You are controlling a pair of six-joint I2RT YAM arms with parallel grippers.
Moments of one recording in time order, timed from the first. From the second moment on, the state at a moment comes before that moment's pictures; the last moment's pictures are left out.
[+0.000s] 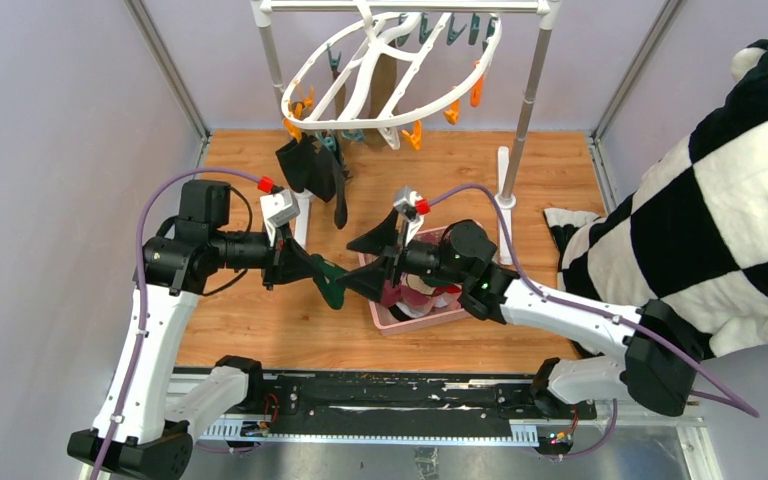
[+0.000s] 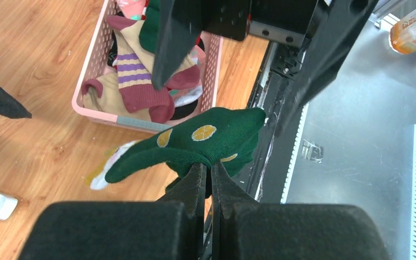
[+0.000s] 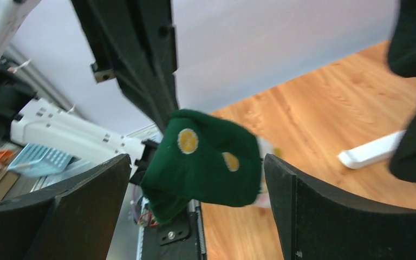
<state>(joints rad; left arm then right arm) -0.17 0.94 1.24 -1.11 1.03 0.42 0.96 1.25 0.82 0.61 -0.42 0.43</state>
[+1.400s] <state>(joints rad) -0.18 0.87 1.20 -1.06 0.59 0.39 0.78 1.30 0.71 -0.08 0.19 0.41</state>
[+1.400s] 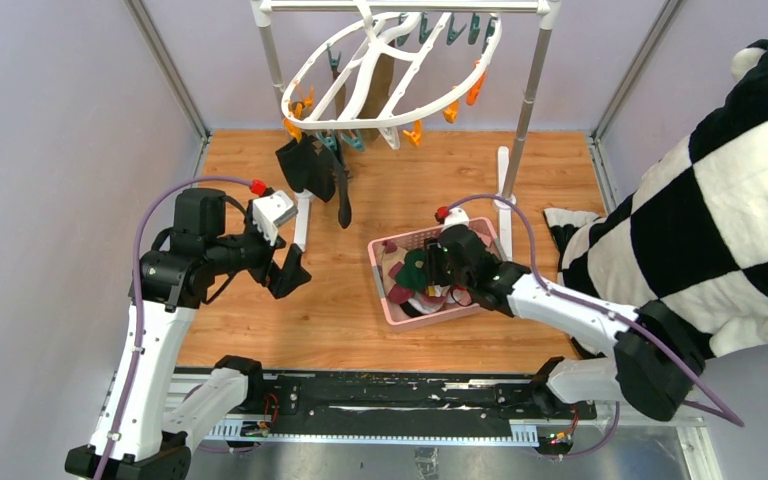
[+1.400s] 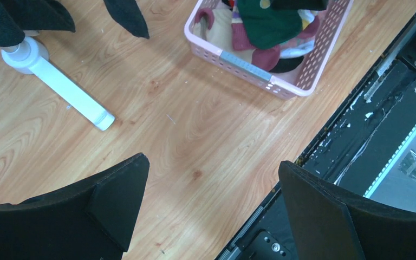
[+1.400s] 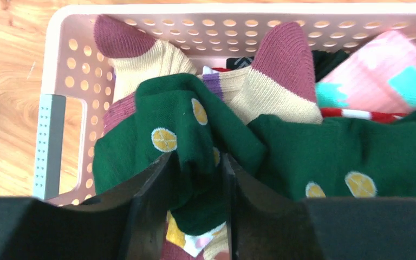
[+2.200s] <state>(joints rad) -0.03 0.89 1.20 -1.02 0.64 0.30 0.76 1.27 0.60 0.03 0.03 0.53</state>
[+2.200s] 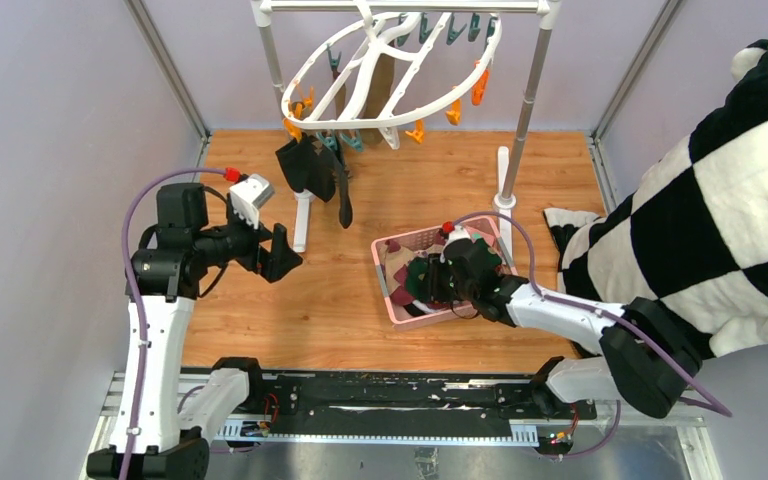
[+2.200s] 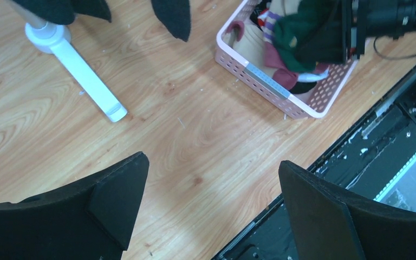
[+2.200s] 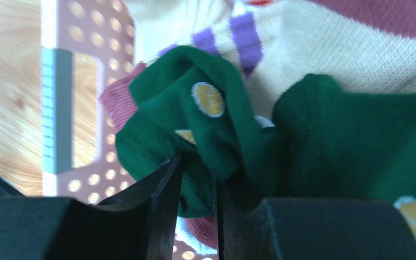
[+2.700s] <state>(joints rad) 0.13 0.99 1.18 -1.01 0.76 0.26 0.97 1.13 0.77 0.13 0.25 0.37</state>
